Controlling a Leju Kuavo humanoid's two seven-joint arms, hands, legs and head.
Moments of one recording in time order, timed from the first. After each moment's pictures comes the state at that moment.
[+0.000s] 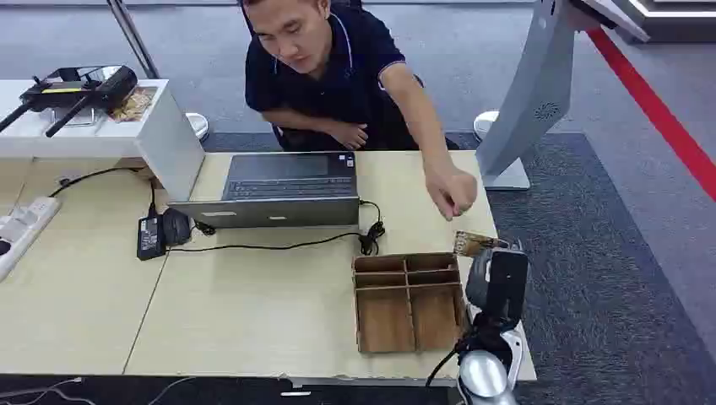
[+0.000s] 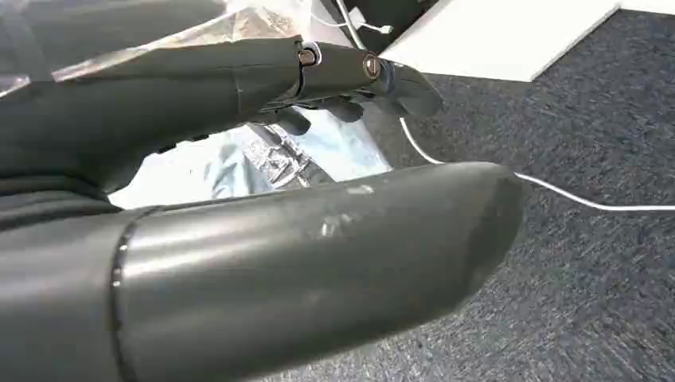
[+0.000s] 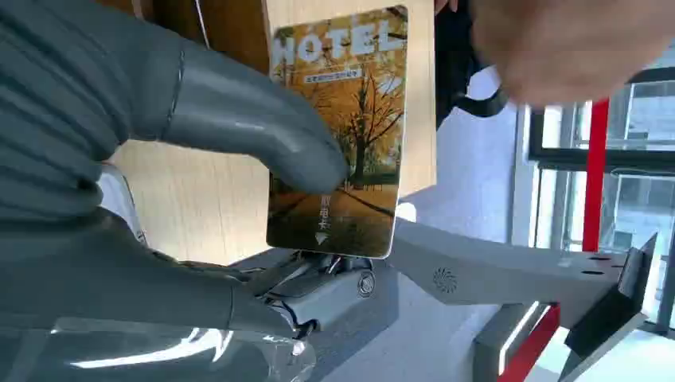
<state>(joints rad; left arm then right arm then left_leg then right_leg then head) -0.05 -0.08 -0.10 -0.24 -1.10 0.70 0.24 -0.08 0.16 0.17 -1.45 0.36 -0.70 -0.11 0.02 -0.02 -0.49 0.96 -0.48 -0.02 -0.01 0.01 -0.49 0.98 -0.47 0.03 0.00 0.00</state>
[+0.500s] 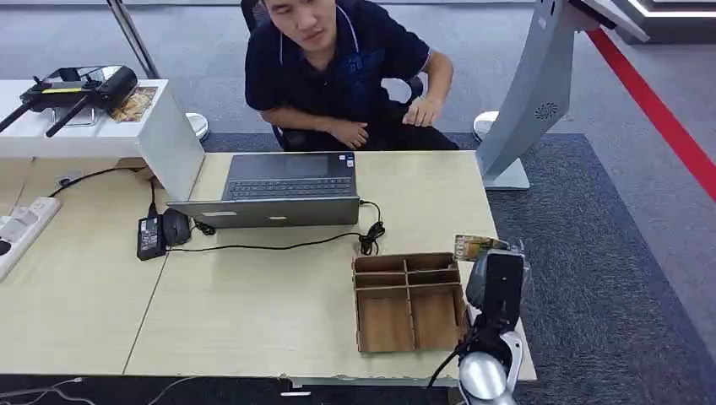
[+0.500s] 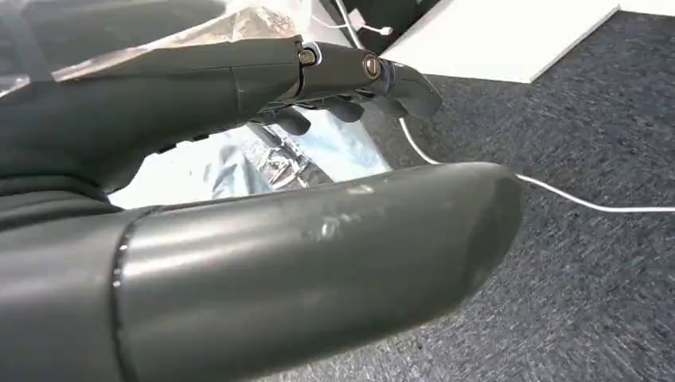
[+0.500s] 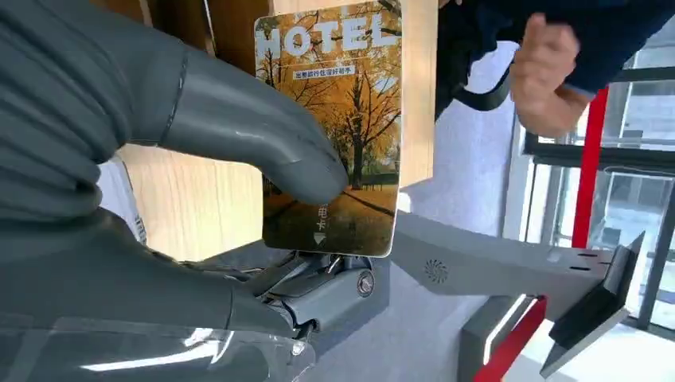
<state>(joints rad) -0.05 -0.08 -0.09 -0.25 -1.11 0.70 0.24 -0.07 0.16 0.17 -1.45 0.43 -0.70 -0.11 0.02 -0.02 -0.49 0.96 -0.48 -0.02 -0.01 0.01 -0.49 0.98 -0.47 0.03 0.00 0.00</state>
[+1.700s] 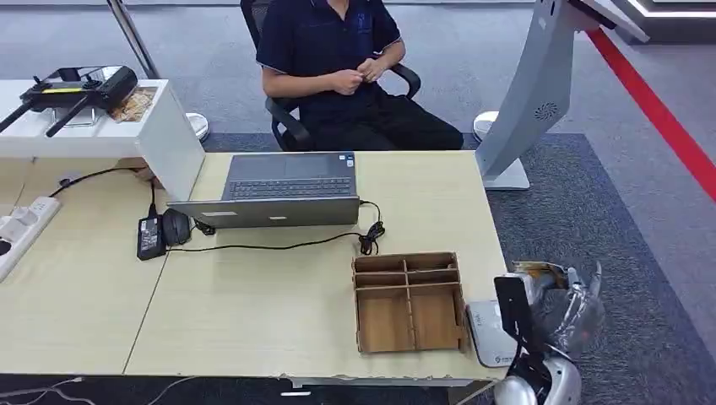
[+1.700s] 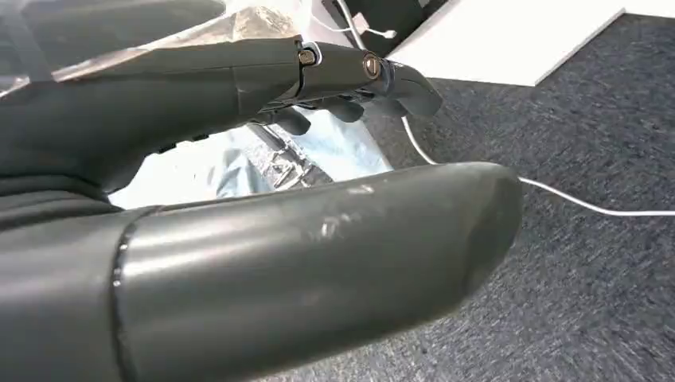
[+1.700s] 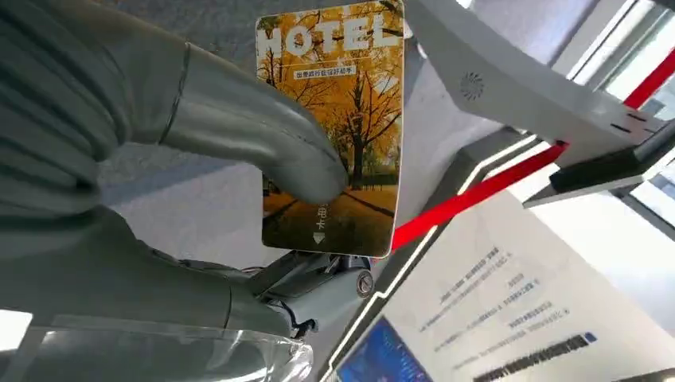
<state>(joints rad) -0.05 -0.08 -0.04 -0.25 -1.16 0.70 0.25 0.04 0.17 -0.13 -1.48 1.06 -0.70 -0.03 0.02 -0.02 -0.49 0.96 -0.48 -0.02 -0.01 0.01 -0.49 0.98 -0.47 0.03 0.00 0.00</state>
